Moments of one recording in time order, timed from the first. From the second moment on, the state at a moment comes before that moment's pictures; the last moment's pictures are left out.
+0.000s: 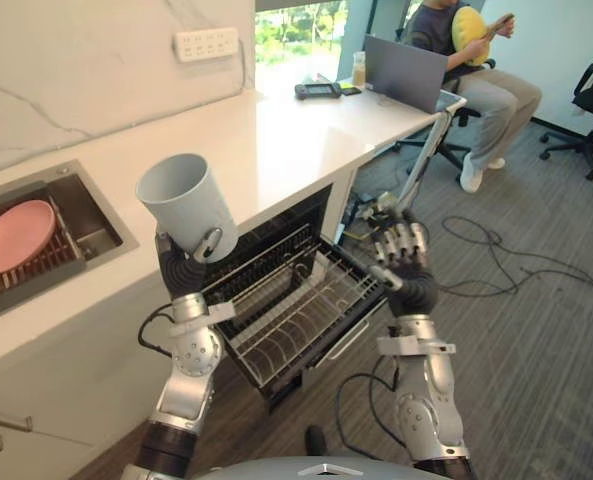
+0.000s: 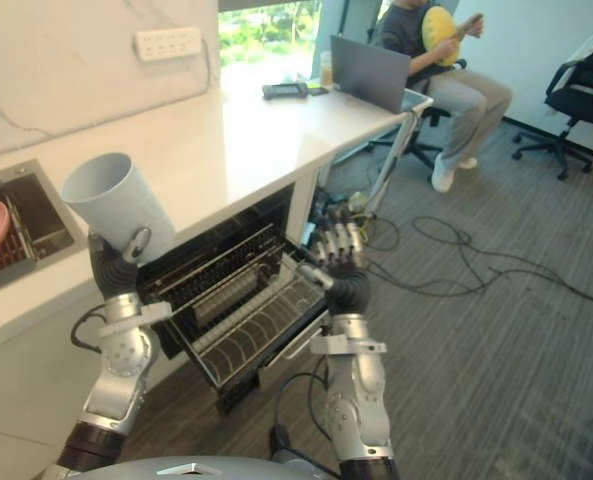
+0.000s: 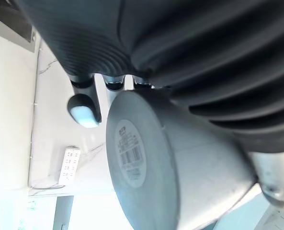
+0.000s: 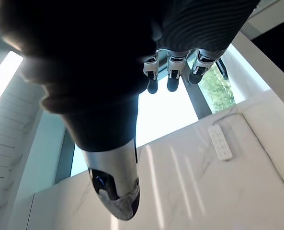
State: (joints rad) left arm -0.03 0.03 -0.20 -0.03 0.15 -0.43 0.63; right arm 0.10 -0.07 0.10 -0.19 0.62 -0.30 0.22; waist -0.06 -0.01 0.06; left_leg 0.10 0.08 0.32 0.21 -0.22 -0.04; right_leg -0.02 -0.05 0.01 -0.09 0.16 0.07
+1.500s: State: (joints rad) left arm -0.06 0.04 -0.36 0.26 0.73 -0.25 0.89; right arm -0.04 -0.09 0.33 -0.19 0.70 -0.12 0.14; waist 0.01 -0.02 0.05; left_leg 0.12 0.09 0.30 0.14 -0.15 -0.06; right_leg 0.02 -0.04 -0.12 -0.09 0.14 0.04
